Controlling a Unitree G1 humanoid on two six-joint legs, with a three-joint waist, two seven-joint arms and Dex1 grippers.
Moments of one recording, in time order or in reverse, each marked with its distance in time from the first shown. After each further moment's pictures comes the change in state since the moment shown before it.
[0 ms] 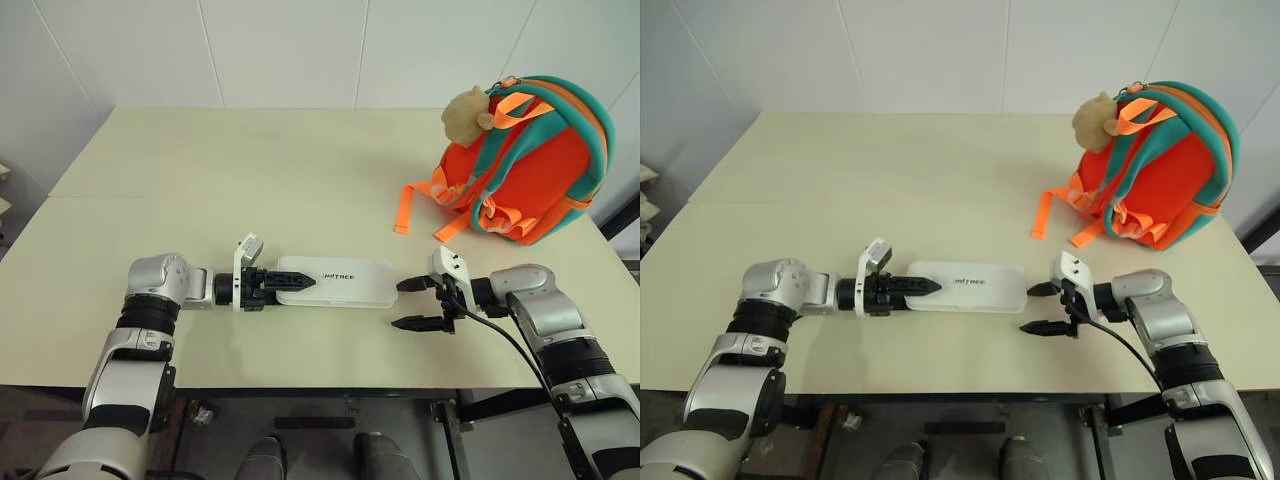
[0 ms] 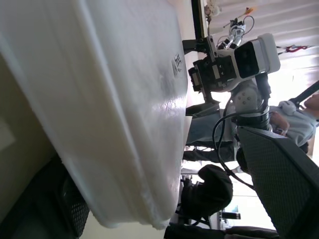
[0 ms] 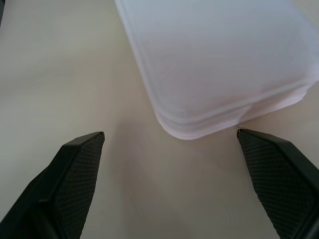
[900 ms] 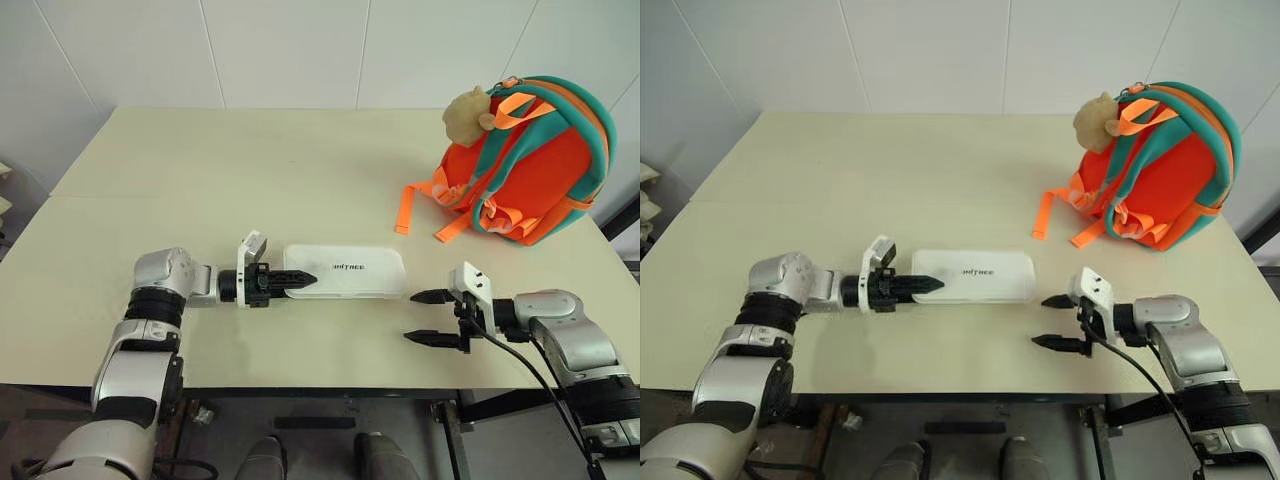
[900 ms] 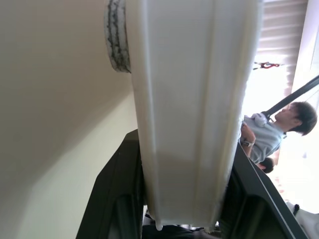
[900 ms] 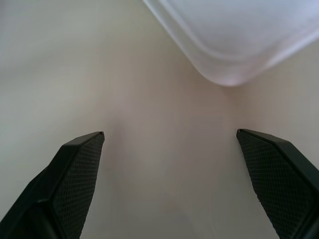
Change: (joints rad) left arm 0.025 -0.020 0.045 -0.052 -0.005 -0.019 -0.035; right arm 0.211 -0.051 -0.123 -0.209 0.078 0.074 -0.146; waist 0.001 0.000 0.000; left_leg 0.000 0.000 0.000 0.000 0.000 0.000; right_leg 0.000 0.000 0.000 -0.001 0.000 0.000
